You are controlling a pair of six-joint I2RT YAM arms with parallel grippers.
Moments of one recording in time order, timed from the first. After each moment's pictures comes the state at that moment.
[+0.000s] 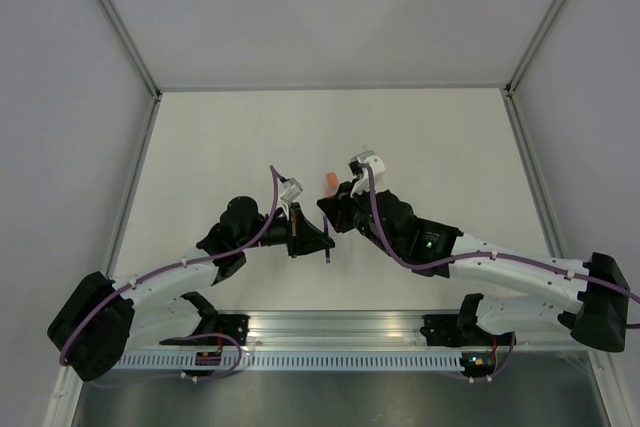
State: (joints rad) left arm -0.70 1.08 0.38 0.56 0.69 -0.57; right arm 1.12 1.16 0.87 0.03 0.40 0.50
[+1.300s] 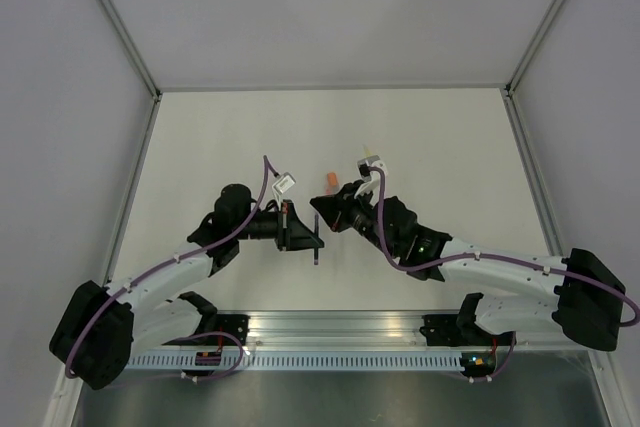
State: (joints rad) left arm -0.56 1.07 0.44 0.37 0.86 -0.66; right arm 1.07 1.18 0.68 0.40 0.29 0.59
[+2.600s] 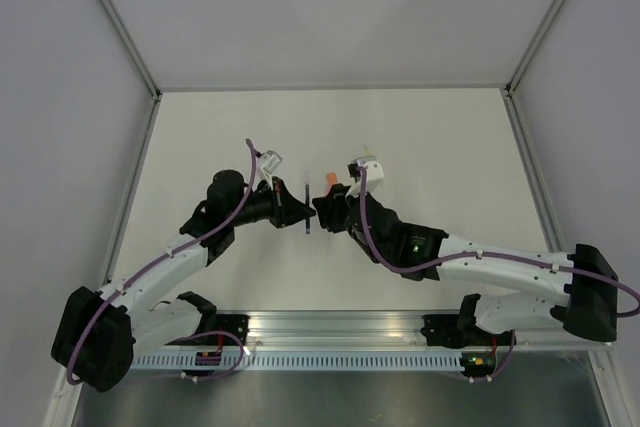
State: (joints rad) left arm -0.51 1.06 0.55 0.19 0.64 -0.52; right arm 1.17 1.24 0.88 0.09 0.62 0.62
